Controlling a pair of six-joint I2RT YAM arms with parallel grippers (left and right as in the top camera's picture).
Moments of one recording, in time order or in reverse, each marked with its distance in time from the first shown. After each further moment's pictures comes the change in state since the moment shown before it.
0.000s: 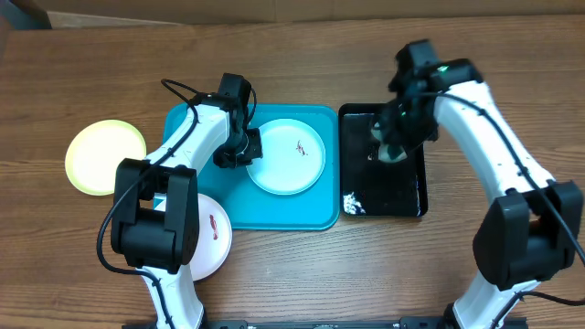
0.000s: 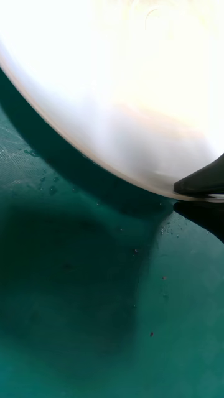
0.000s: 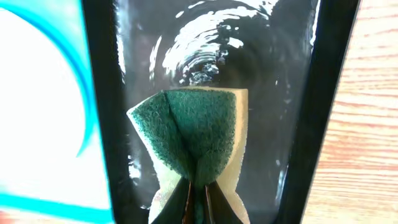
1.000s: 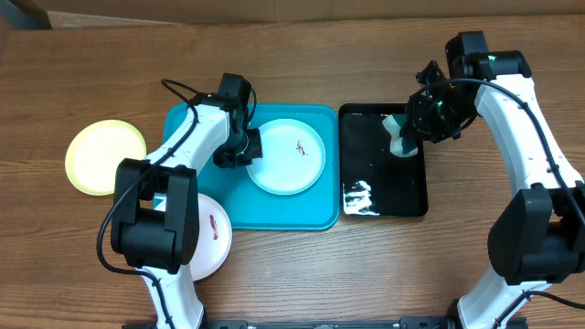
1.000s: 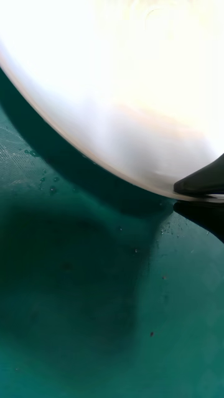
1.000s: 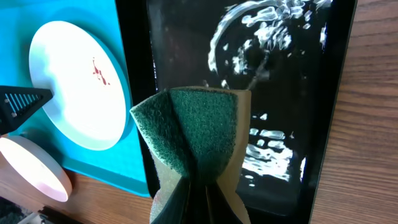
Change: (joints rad) left arm 0.000 0.000 0.000 0.000 0.000 0.000; right arm -0.163 0.000 0.021 -0.059 -0.261 -0.088
